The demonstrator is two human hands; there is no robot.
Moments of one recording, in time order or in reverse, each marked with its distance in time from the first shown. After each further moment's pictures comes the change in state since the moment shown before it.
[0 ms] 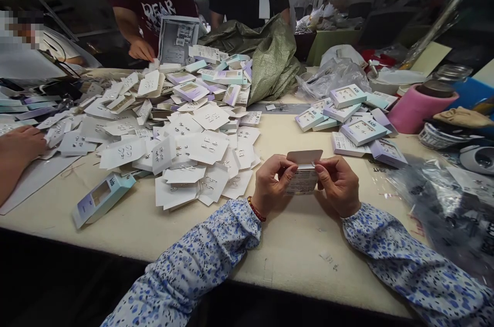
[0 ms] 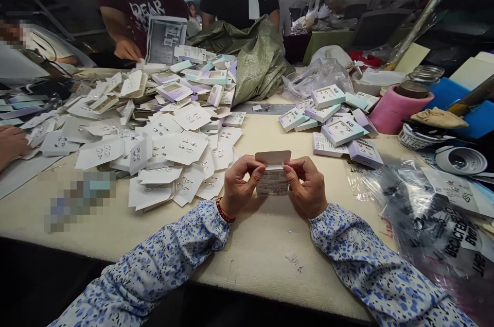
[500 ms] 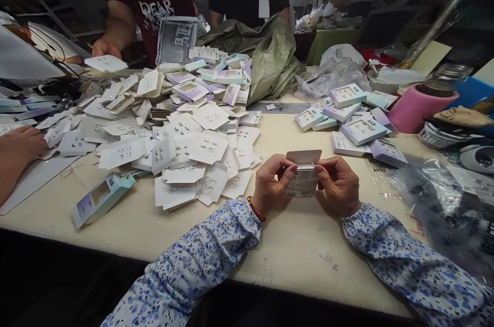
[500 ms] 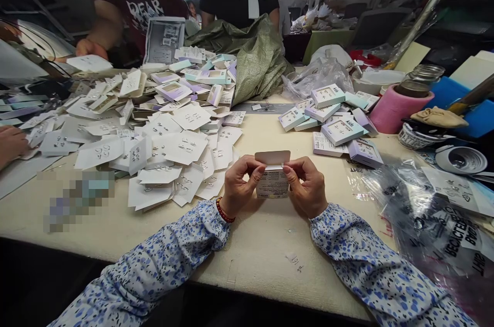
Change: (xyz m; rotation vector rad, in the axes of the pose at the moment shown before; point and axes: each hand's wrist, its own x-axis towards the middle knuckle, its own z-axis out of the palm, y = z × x) left_hand -0.001 0.001 0.000 0.000 -0.018 -0.038; right_hand -0.002 0.003 -0.002 -0.024 0.000 0.024
